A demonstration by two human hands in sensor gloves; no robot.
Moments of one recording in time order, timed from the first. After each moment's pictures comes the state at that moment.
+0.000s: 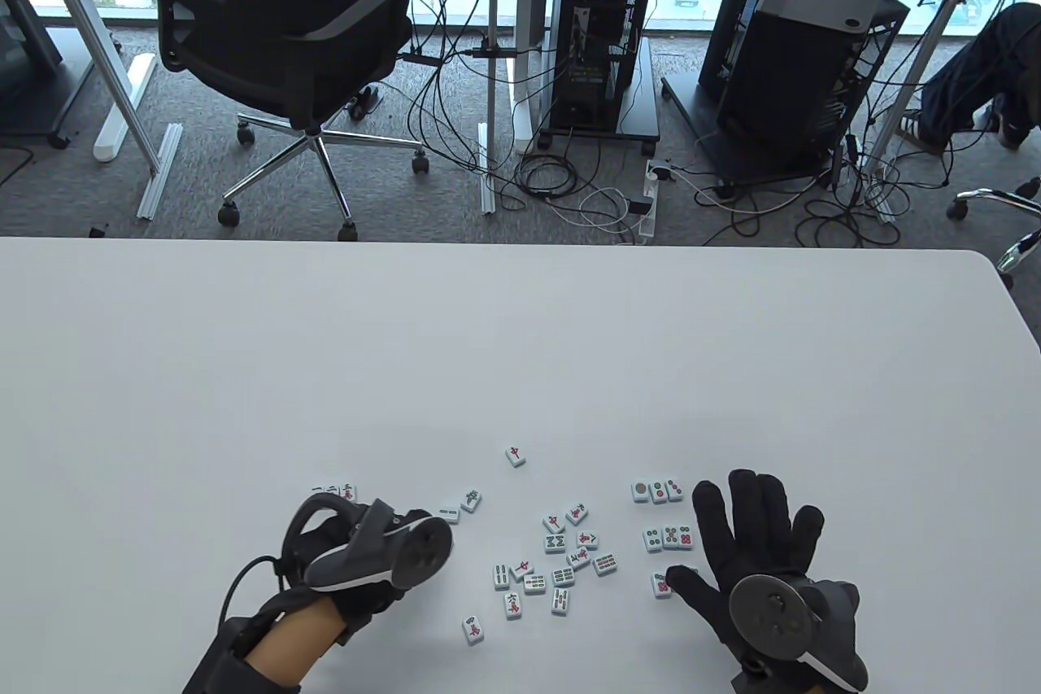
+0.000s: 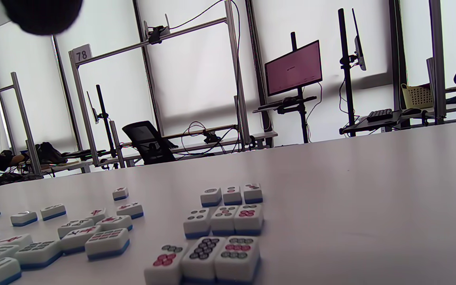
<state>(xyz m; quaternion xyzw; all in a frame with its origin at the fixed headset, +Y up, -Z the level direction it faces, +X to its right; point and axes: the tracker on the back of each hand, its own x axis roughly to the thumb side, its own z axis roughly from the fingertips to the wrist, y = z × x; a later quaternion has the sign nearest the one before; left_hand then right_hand) -0.164 -0.706 -0.256 -0.05 -0.20 -0.06 0.98 0.234 -0.710 -0.217 0.14 -0.09 0.98 0.12</state>
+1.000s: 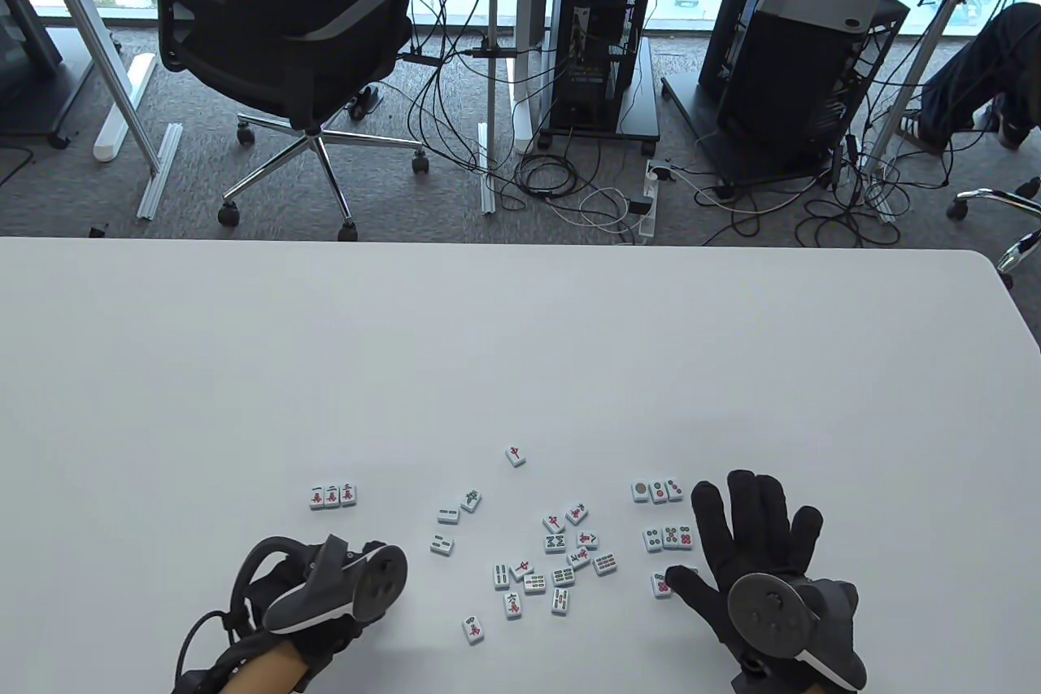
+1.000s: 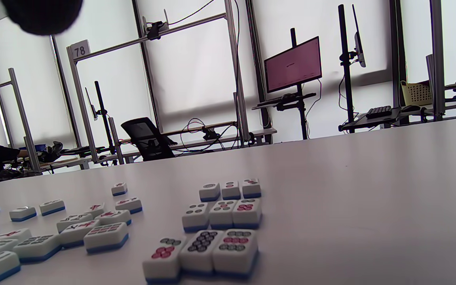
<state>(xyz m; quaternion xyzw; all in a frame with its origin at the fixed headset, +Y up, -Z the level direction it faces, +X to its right) -0.161 -0.733 -0.224 -0.08 -0.19 -0.07 0.97 0.233 -0.710 -0.218 0.14 -0.08 0.98 0.12</state>
